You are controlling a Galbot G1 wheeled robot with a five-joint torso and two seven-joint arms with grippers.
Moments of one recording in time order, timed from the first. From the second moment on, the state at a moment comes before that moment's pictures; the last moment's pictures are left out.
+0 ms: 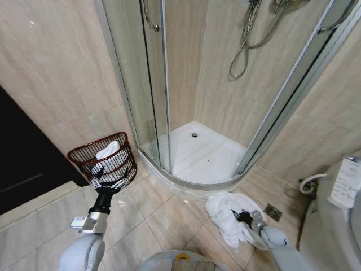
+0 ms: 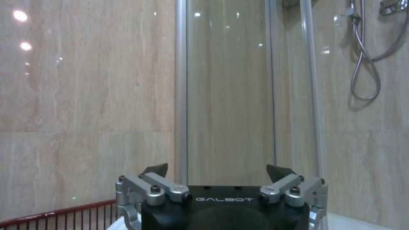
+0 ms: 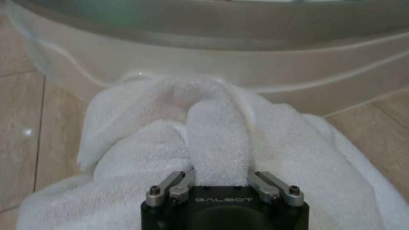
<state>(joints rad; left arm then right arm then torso) 1.74 -1.44 -0.81 -2.24 -0.27 -0.15 0.11 -1.24 1.13 0.56 1.16 0.12 -0.11 -0.44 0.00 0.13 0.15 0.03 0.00</state>
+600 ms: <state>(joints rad) 1.74 -1.42 -0.77 -2.29 -0.28 -0.14 0.09 -1.52 1.27 0.79 1.62 0.32 0.09 -0.16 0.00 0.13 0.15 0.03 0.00</state>
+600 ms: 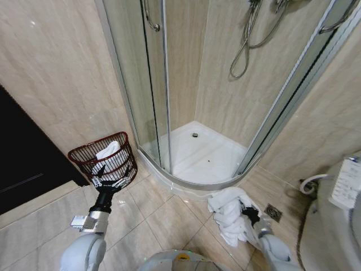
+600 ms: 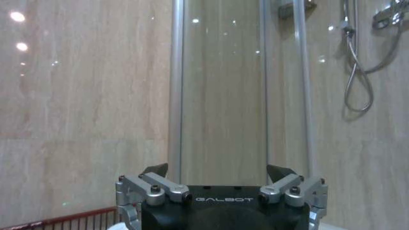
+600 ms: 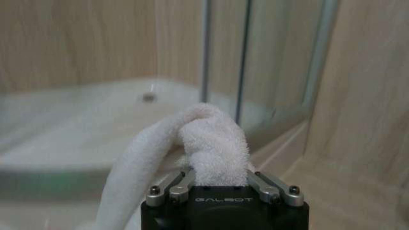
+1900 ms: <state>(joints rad) 1.73 -1.35 -0.79 -2.26 -0.35 -0.15 0.13 -1.65 1.38 0.83 2.51 0.16 -0.21 0.05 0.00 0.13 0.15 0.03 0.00</state>
